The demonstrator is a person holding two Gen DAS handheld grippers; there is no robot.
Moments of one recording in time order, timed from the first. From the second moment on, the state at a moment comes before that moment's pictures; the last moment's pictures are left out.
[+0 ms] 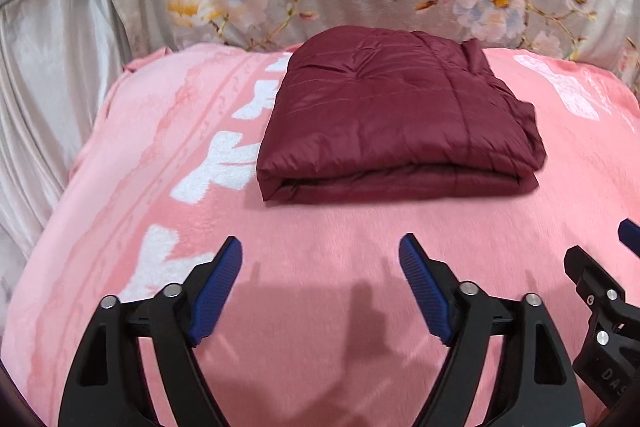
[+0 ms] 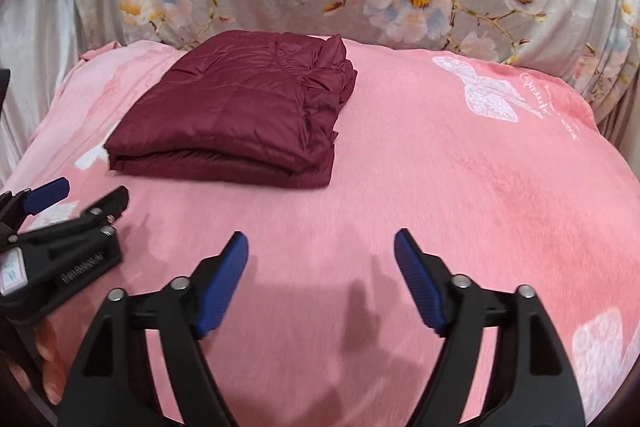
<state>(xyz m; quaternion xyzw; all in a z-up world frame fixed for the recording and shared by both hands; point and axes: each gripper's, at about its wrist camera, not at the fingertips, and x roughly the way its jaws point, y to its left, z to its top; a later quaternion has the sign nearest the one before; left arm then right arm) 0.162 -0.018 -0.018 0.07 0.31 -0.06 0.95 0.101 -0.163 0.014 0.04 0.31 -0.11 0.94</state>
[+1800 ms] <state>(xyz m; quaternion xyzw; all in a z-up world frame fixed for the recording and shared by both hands) 0.141 -0.018 -0.024 0.07 0.30 -0.04 0.95 0.083 -0.146 0.011 0.01 0.32 -0.12 0.94</state>
